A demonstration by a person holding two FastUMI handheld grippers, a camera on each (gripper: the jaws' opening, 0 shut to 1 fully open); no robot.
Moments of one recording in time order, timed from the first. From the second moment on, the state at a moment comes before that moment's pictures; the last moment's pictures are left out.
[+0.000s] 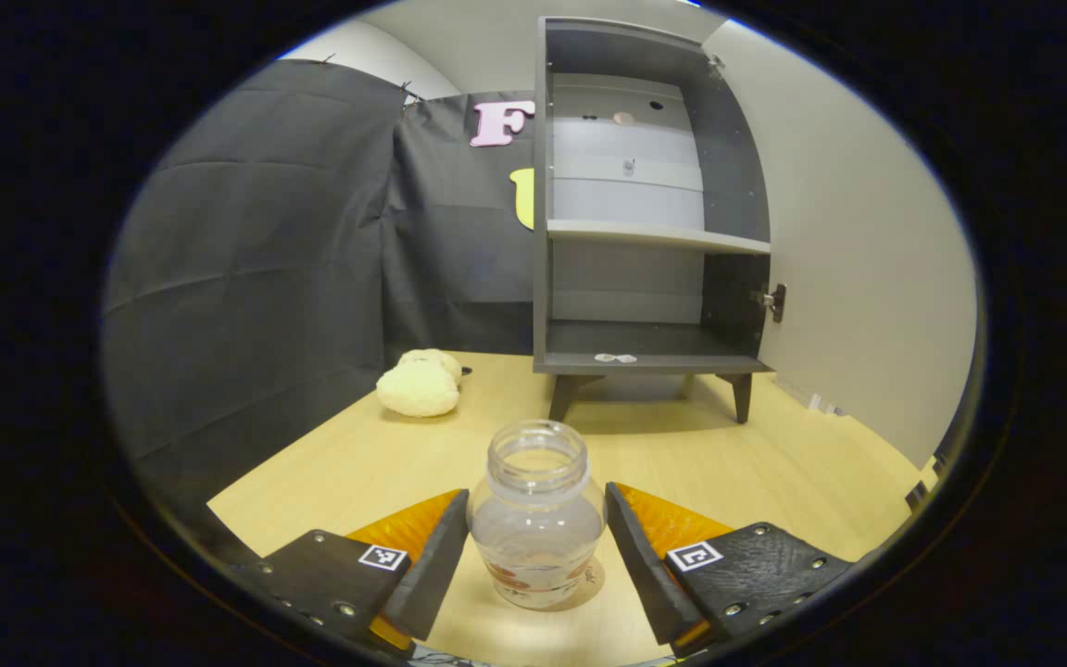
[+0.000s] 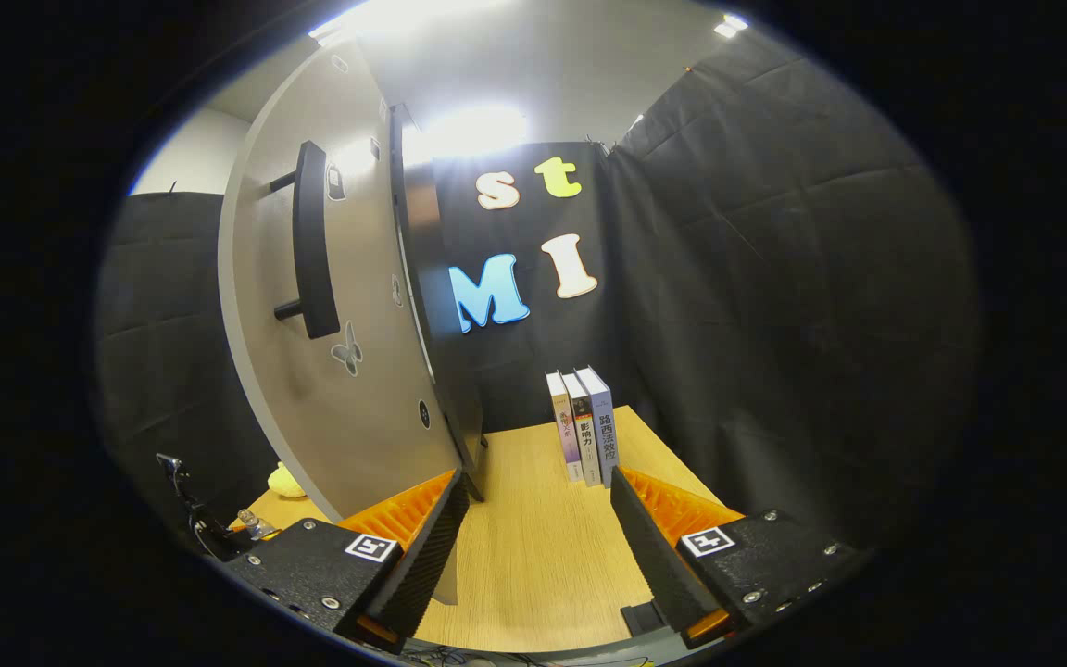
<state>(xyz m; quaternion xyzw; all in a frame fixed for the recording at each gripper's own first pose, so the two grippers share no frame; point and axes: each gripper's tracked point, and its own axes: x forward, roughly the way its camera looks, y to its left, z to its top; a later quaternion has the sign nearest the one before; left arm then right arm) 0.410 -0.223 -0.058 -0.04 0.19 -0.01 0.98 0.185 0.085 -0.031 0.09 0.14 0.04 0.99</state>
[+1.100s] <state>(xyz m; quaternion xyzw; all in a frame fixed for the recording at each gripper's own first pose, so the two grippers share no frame) 0.441 -0.173 0.047 -0.05 0.10 0.01 0.99 0.218 0.075 0.094 0.02 0.03 -0.07 1.00</state>
